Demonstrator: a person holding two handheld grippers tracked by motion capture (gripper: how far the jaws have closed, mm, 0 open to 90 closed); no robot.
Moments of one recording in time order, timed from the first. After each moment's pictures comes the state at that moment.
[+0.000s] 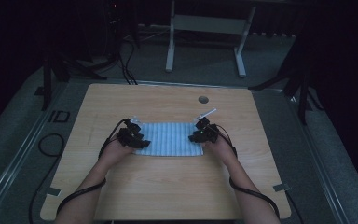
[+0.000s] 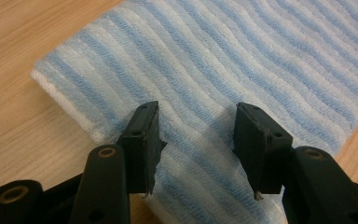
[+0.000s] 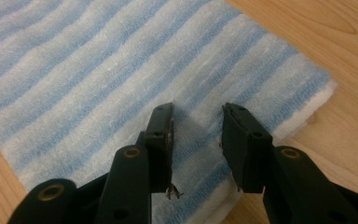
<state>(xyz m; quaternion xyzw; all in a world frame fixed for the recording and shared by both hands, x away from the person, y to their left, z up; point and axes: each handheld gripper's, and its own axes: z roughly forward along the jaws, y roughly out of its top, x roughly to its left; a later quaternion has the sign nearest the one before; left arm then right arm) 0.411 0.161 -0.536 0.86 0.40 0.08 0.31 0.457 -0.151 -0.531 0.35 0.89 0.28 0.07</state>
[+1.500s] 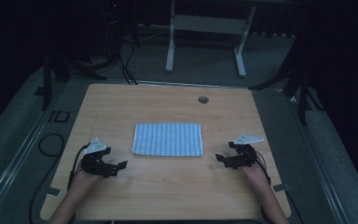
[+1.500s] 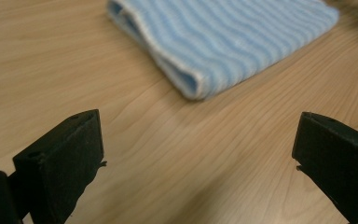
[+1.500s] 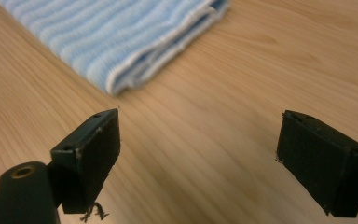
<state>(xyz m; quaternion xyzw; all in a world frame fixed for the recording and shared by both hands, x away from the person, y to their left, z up) 0.298 0.250 -0.544 0.78 0.44 0.13 0.43 0.368 -0.275 -0.540 0.36 0.83 0.40 0.14</state>
